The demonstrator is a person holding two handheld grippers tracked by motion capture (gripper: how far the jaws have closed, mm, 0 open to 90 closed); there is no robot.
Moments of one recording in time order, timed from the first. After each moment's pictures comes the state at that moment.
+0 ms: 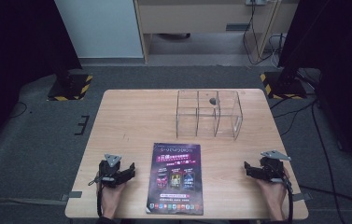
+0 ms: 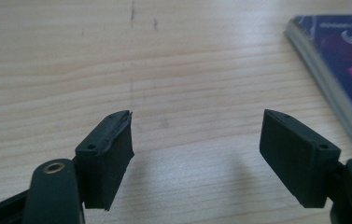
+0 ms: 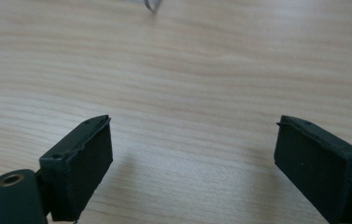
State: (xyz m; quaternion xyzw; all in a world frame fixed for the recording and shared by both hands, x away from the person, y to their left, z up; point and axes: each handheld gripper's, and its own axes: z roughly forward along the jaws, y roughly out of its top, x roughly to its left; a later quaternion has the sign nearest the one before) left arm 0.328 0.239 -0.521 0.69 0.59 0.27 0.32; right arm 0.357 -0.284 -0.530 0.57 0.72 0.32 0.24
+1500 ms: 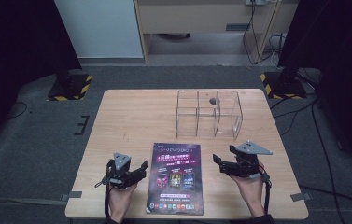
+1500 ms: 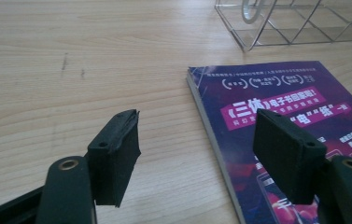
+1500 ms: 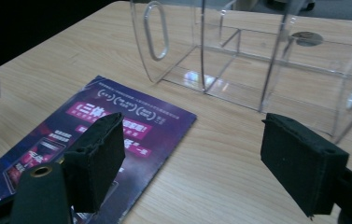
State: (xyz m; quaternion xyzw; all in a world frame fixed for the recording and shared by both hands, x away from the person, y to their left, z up) left arm 0.312 0.196 -0.481 0.69 0.55 0.24 0.39; right arm 0.341 -0.186 -0.451 0.45 0.73 0.47 0.19
